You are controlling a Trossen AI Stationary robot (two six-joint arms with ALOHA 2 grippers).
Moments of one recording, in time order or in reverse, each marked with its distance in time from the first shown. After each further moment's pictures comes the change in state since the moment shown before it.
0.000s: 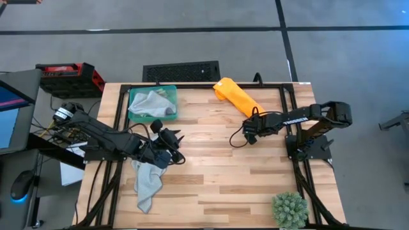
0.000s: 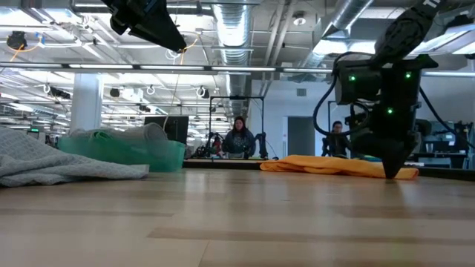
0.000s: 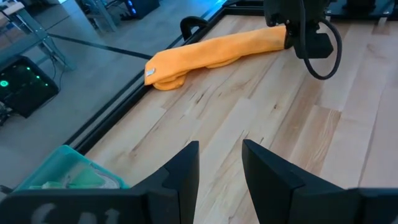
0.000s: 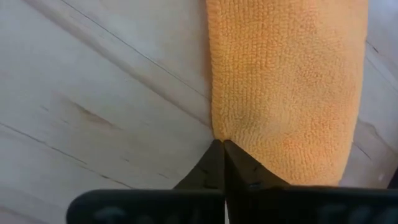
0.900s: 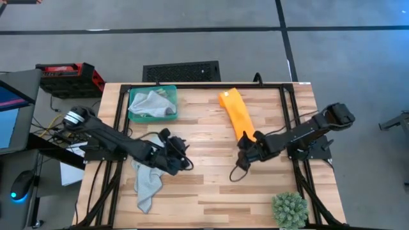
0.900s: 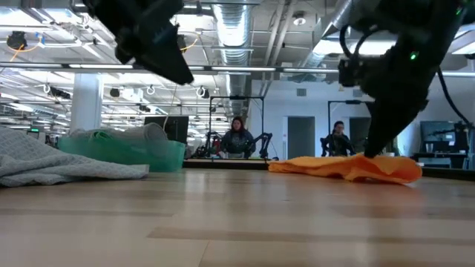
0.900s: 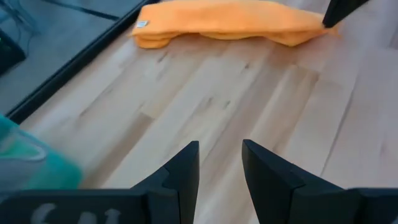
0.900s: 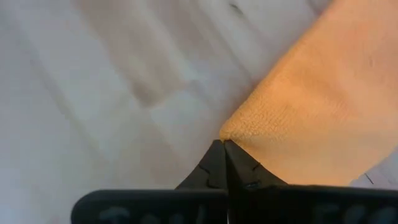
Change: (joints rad) left arm 0.000 0.196 0.000 0.075 0.117 -0.139; right arm 0.508 0.003 0.173 0.084 -0.009 0.073
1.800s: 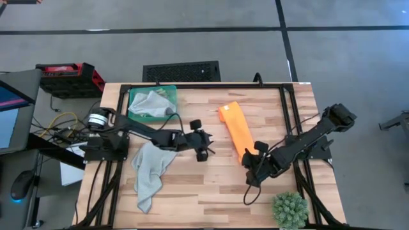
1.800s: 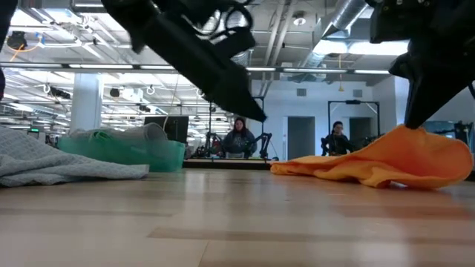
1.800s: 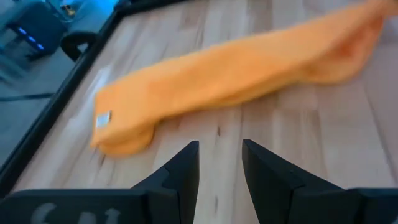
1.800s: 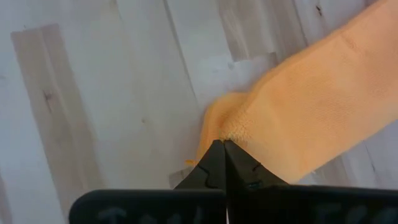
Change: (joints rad) left arm 0.307 0.283 0.031 0.671 0.404 0.772; right arm 0.233 -0.002 0.151 -0.214 -0.013 -0.047
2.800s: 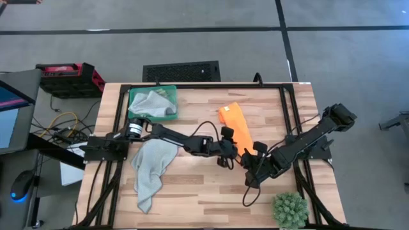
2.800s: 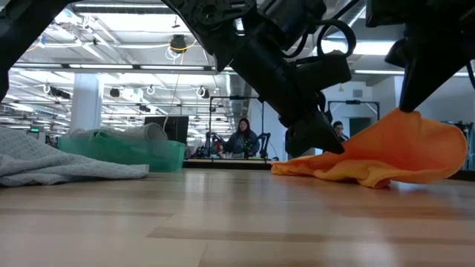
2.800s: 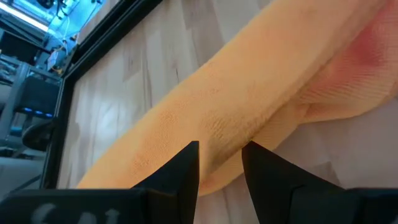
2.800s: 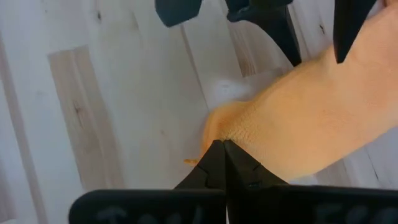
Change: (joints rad) left arm -0.012 0.440 0.555 -0.187 0.027 0.415; right arm 0.003 0.000 0.068 -0.025 -0.004 -0.001
